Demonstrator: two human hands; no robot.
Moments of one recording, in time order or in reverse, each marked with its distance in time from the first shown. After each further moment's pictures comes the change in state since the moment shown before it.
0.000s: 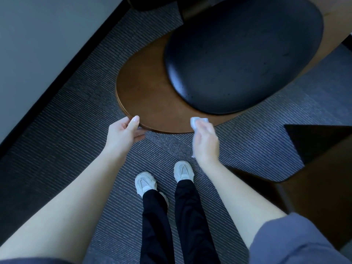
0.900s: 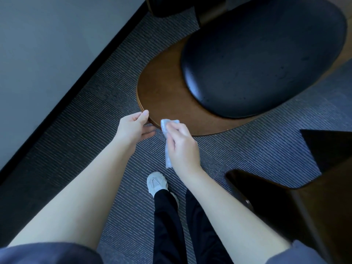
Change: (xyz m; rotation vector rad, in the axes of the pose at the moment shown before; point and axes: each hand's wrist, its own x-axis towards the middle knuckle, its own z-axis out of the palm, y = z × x) left_hand 0.013 0.025 -0.023 -0.049 0.014 -0.114; right_hand -0.030 -0.107 0.026 0.072 -0.043 -0.248
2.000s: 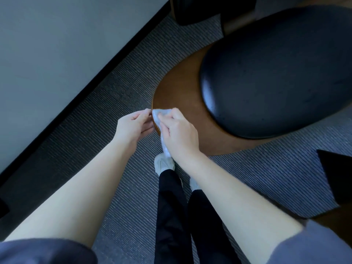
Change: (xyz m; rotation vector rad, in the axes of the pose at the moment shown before) left_hand 0.041 0.020 -0.022 -0.166 0.135 -0.032; right_hand 0.092 -0.030 0.012 -0.047 -0.195 -0.028
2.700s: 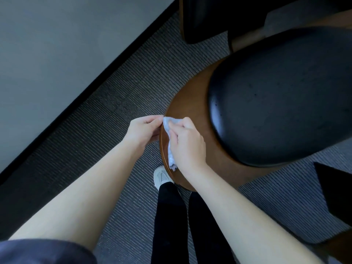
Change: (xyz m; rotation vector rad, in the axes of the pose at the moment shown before) left_hand 0.079 0.047 0.015 0.097 -0.162 -0.062; right_hand 0.074 -0.009 0.006 -0.085 -0.029 0.156
